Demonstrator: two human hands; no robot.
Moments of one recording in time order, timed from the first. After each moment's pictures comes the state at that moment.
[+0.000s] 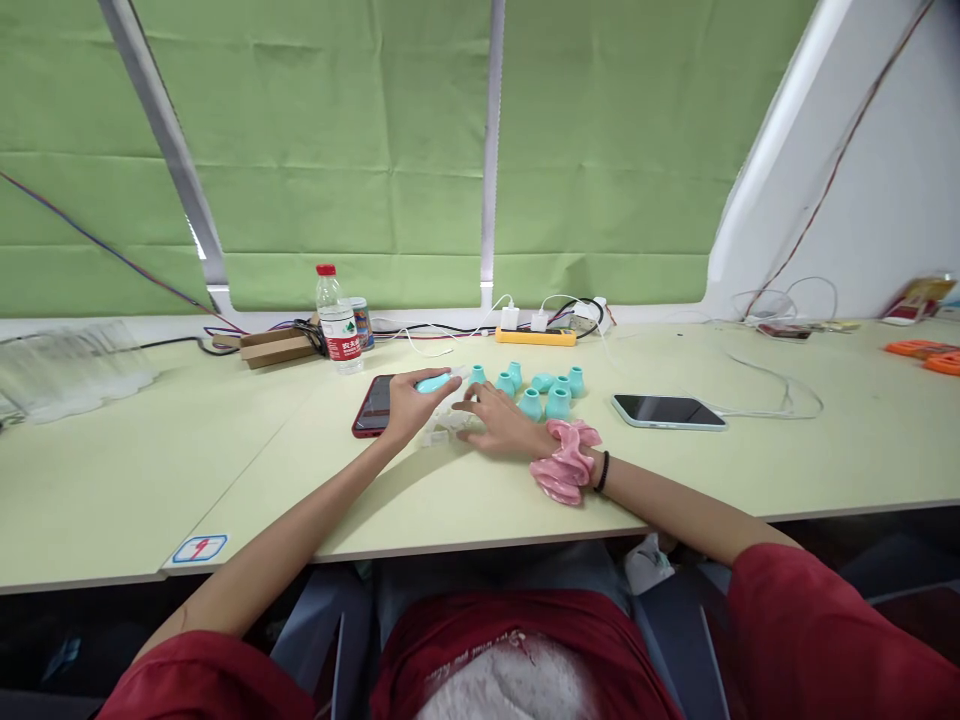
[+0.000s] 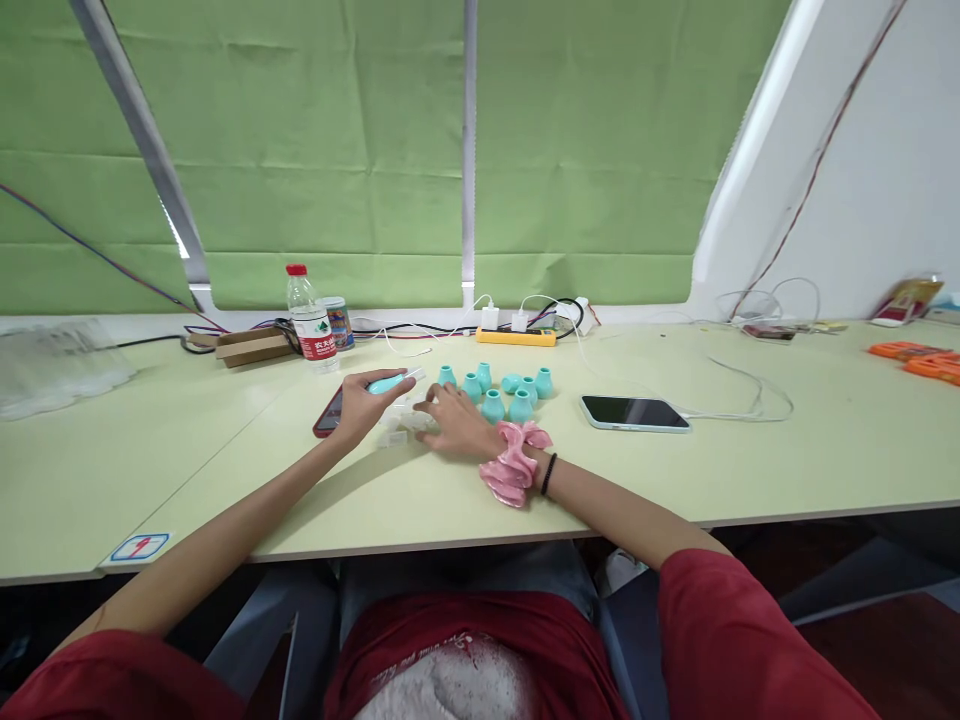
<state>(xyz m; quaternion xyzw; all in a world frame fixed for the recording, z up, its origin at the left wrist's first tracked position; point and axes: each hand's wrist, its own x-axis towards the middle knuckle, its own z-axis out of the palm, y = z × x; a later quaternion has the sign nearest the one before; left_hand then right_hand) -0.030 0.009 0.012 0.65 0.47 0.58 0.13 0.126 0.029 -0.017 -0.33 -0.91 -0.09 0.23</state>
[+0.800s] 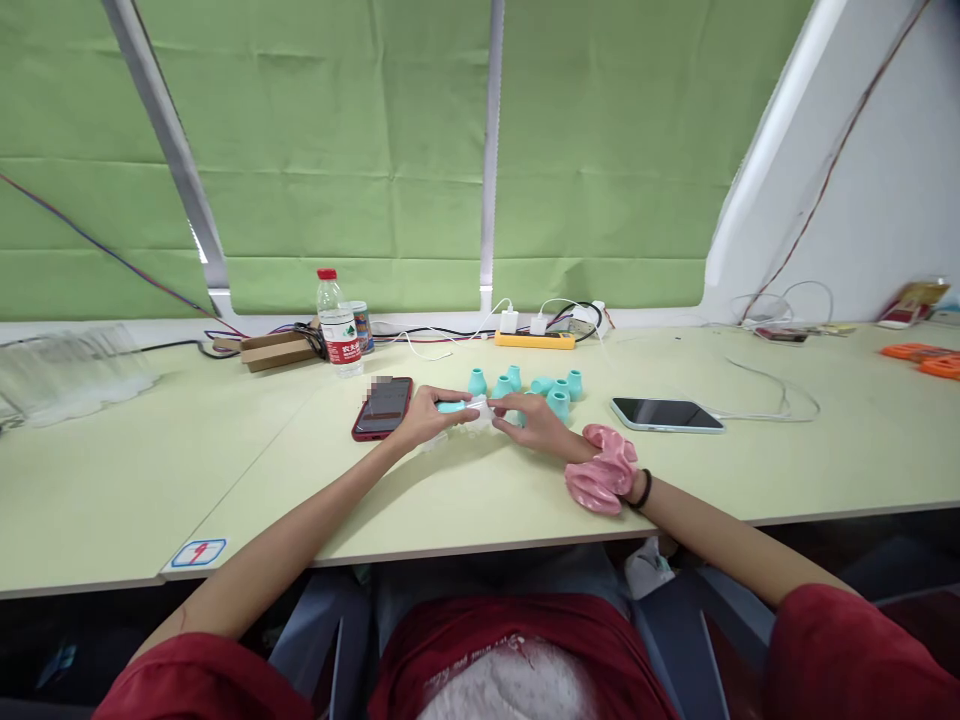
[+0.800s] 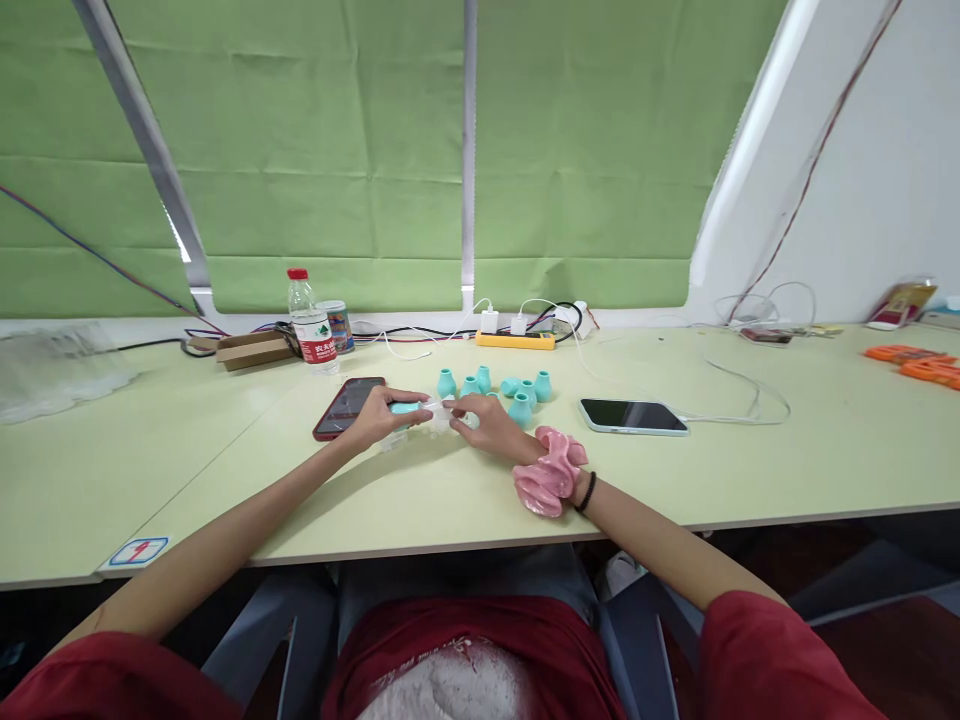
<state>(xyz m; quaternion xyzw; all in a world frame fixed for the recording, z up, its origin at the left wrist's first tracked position) -0.026 0.007 0.009 0.74 0.43 0.44 0.27 0.169 0.028 -0.020 -0.26 -0.88 0.06 0.40</state>
